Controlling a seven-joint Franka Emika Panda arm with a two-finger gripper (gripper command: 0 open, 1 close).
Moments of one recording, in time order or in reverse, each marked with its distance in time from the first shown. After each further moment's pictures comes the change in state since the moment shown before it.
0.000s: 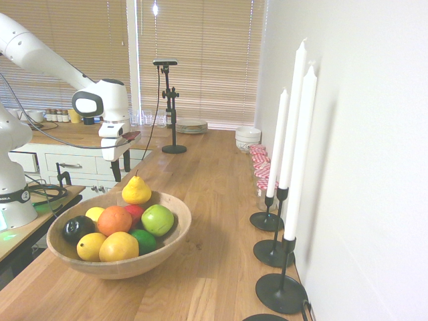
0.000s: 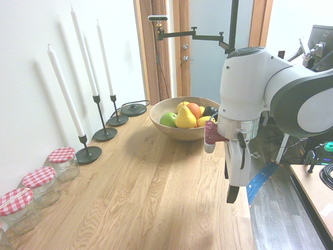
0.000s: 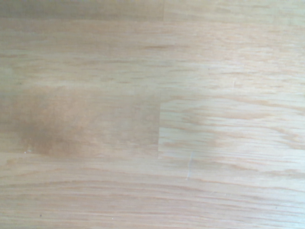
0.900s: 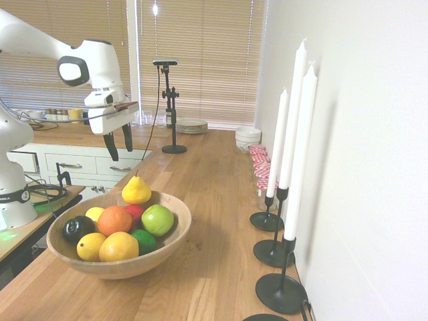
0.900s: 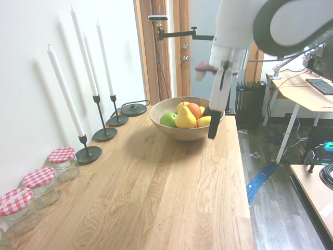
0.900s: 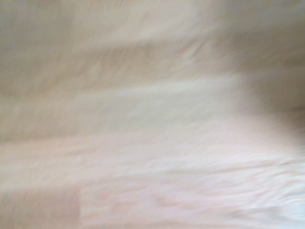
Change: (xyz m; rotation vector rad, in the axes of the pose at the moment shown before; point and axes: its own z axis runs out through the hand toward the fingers) arm 0.096 0.058 -0.146 0.102 0.092 0.176
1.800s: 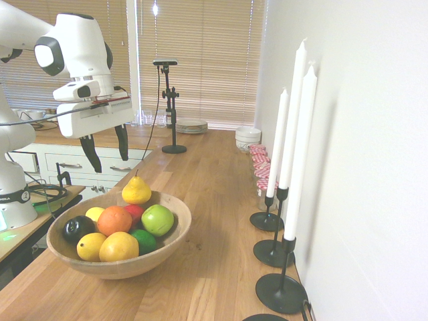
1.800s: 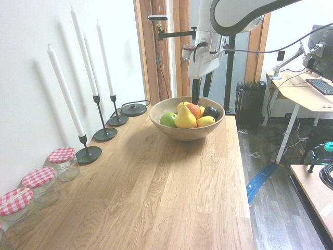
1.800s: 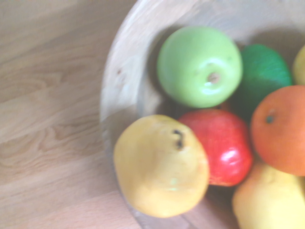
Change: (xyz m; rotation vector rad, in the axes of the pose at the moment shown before) arm 0.149 0.049 0.003 -0.043 0.011 0.190
